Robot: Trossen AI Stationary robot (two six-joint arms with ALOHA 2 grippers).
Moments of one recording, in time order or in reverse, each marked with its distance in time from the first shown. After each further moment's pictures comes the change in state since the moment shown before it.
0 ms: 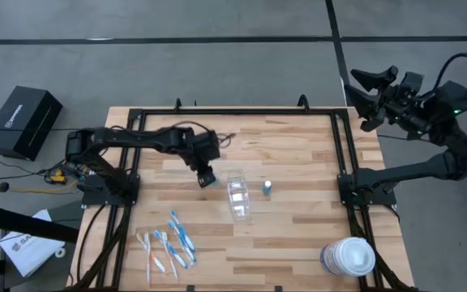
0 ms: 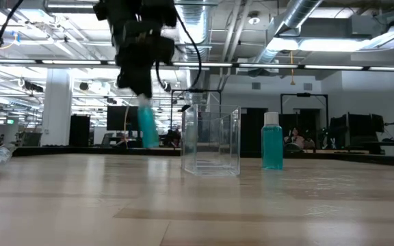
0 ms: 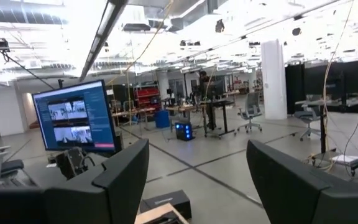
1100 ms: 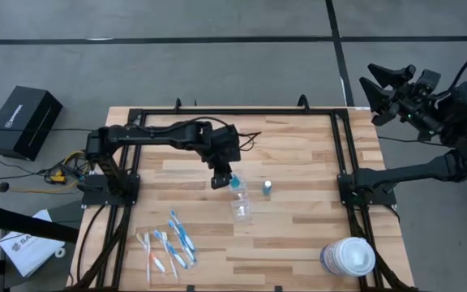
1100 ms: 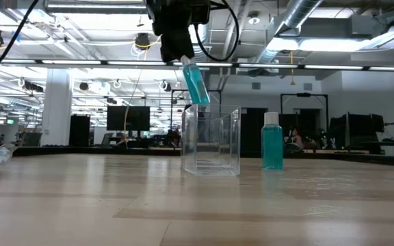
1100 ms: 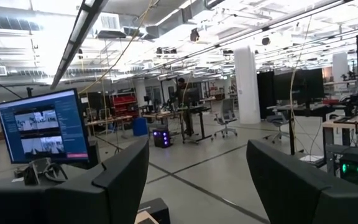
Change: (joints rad) left arm -0.067 0.200 0.407 -0.137 0.061 0.234; right arm 0.000 -0.071 0.003 -0.032 0.108 -0.035
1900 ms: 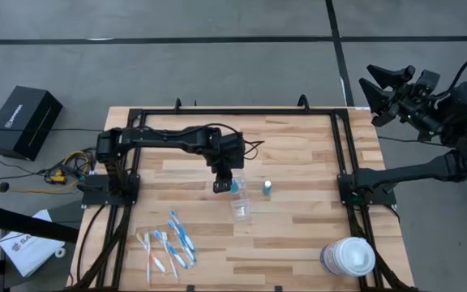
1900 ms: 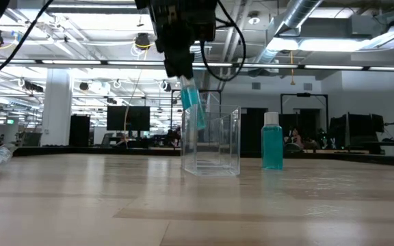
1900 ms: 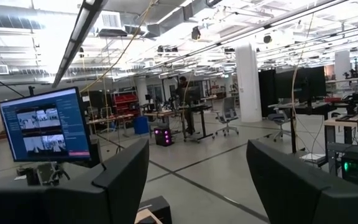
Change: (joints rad) left arm -0.013 0.097 -0.001 -0.010 0.032 0.076; right arm 0.000 0.001 0.000 -0.010 -0.003 0.009
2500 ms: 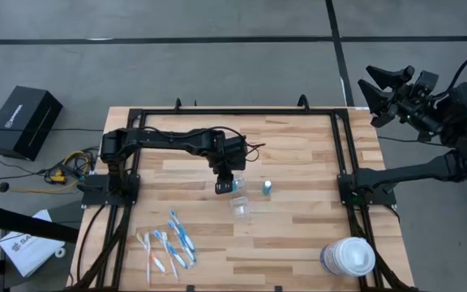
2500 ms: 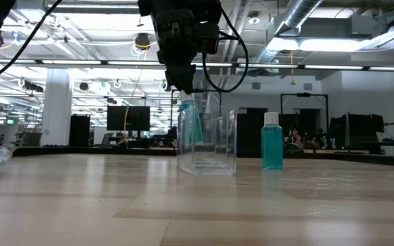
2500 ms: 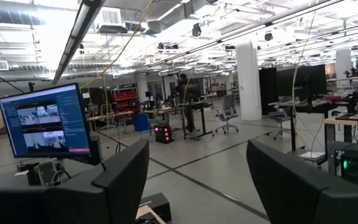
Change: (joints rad) left arm 0.000 0.045 0.000 0.001 -0.049 0.002; right arm 0.000 0.000 0.000 -0.015 -0.003 0.000
